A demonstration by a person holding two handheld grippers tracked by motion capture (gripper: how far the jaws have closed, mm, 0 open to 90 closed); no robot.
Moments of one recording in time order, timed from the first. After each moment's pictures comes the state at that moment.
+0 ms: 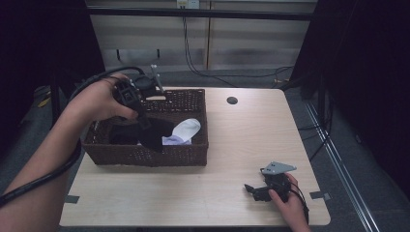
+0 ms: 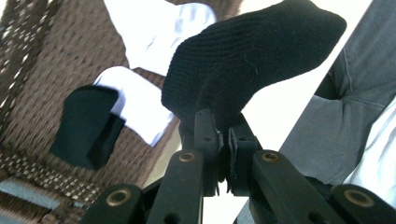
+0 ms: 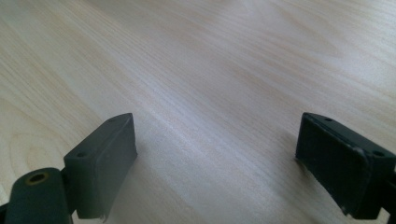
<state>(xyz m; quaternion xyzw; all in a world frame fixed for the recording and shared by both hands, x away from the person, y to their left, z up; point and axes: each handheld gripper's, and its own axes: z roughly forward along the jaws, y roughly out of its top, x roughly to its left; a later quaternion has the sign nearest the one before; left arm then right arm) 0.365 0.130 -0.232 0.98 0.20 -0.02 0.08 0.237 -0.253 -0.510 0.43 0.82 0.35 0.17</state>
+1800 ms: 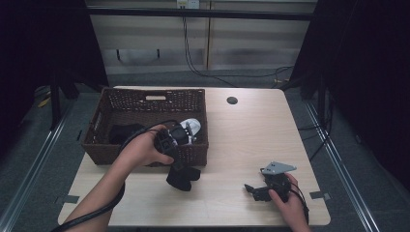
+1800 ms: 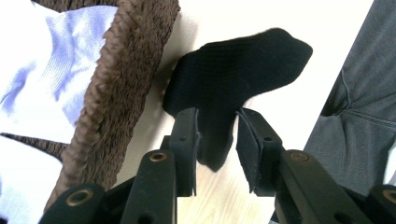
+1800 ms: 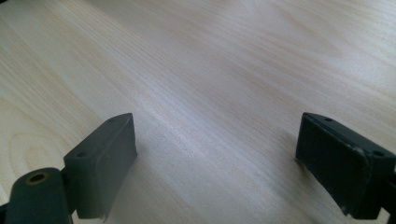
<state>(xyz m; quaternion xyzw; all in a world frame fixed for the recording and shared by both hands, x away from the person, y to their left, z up) 0.343 0.076 -0.363 0.98 0.17 -0.07 0.11 0.237 -0.253 -0.510 0.42 0.82 0.35 0.17</state>
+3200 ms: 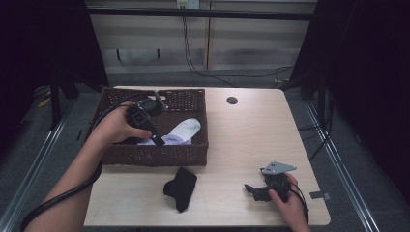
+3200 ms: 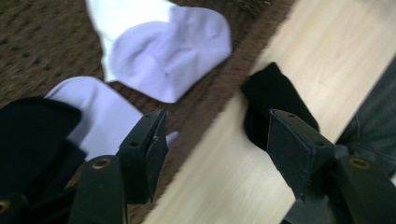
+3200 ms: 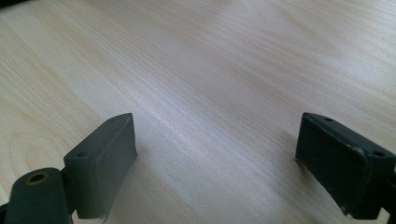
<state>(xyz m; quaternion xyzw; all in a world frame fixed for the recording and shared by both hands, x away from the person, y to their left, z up) 0.399 0.147 -0.326 0.95 0.28 -0.04 0.14 0.237 -0.253 -0.510 0.42 0.82 0.35 0.17</state>
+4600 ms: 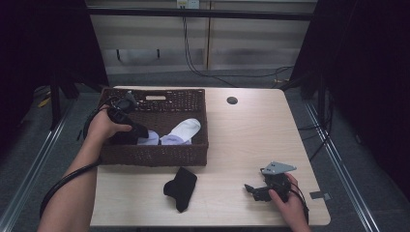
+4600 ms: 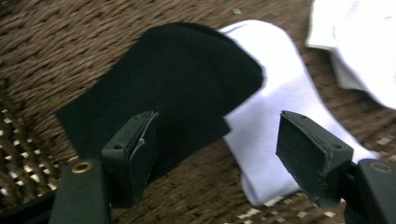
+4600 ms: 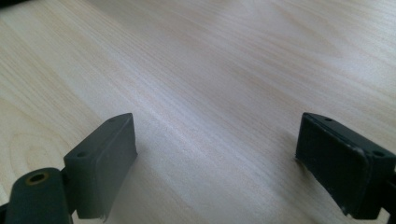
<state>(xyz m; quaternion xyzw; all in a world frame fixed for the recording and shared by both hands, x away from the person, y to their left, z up) 0.471 0.233 -0.411 0.89 0.45 0.03 0.09 0.237 -0.253 -0.510 0.43 0.82 0.35 0.17</state>
